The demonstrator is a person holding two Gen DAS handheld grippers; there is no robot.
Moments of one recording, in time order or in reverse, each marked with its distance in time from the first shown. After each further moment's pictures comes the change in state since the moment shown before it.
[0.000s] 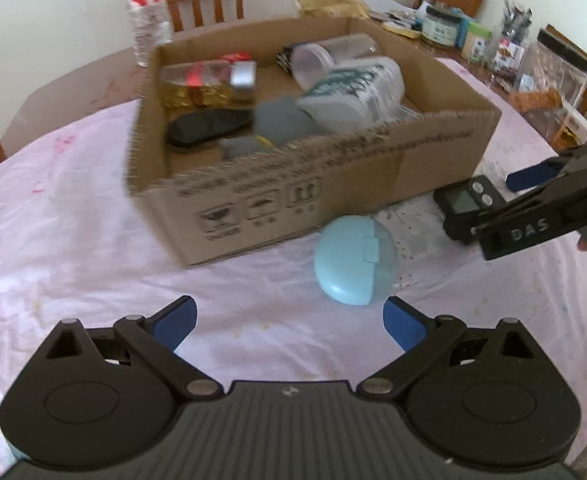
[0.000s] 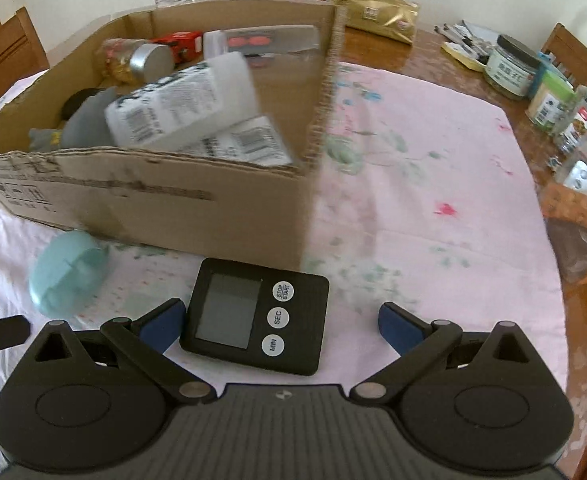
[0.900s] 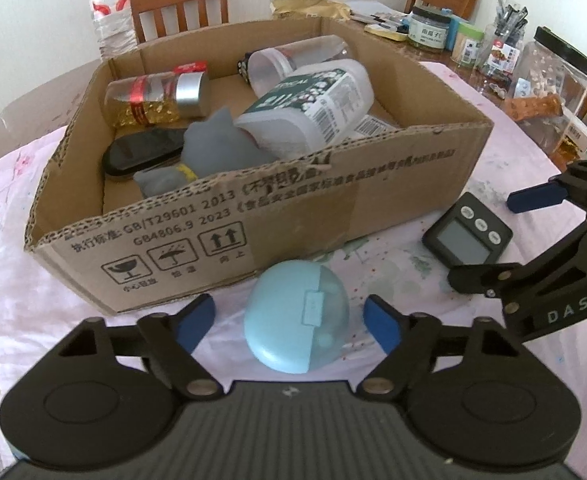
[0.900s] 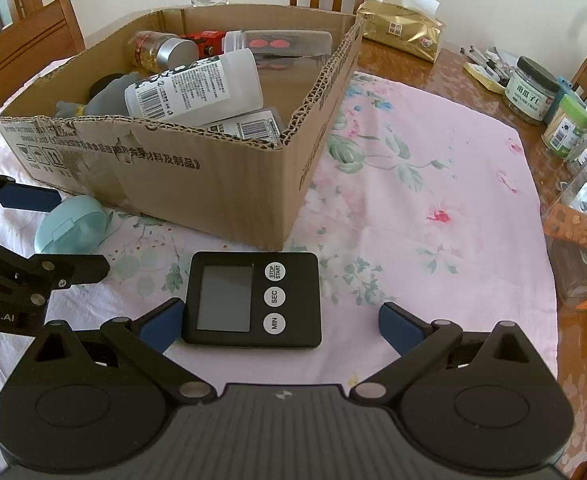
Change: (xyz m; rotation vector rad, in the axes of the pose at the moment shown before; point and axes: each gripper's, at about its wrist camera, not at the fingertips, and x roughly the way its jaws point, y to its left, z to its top) left arm 0.025 -0.030 0.022 -0.005 -0.026 -0.014; right arm -0.007 -0.016 -0.014 -0.113 -0.040 0.066
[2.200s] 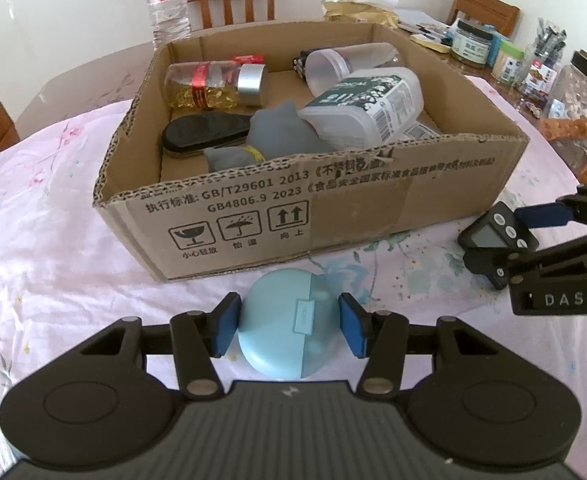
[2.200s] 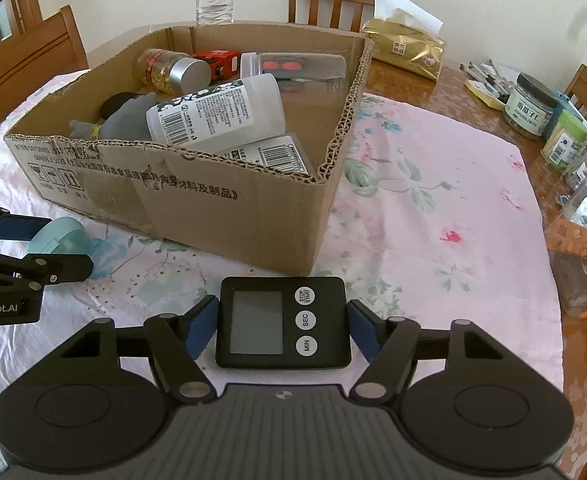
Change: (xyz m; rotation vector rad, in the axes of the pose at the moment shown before) left arm -0.013 0.018 -0.012 -0.092 0.001 0.075; right arm -0.004 0.019 0.005 0.011 -0.049 -0.011
